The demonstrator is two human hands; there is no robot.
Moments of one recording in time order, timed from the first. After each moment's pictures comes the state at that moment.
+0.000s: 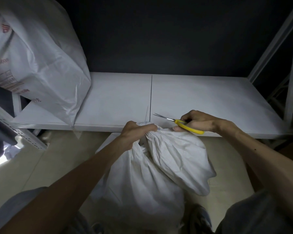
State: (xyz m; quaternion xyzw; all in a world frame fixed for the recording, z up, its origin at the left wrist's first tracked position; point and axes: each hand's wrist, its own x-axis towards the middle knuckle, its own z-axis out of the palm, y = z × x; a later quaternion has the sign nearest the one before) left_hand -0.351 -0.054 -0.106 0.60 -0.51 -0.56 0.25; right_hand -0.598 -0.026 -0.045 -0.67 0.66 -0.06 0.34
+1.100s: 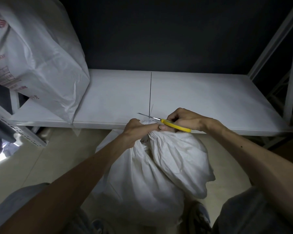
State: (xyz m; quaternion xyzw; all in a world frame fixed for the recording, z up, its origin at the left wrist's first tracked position) left_hand -0.361 -0.051 -0.109 0.58 -0.52 -0.56 0.26; right_hand -0.563 -0.029 -0.050 -0.69 0.60 -0.10 0.39
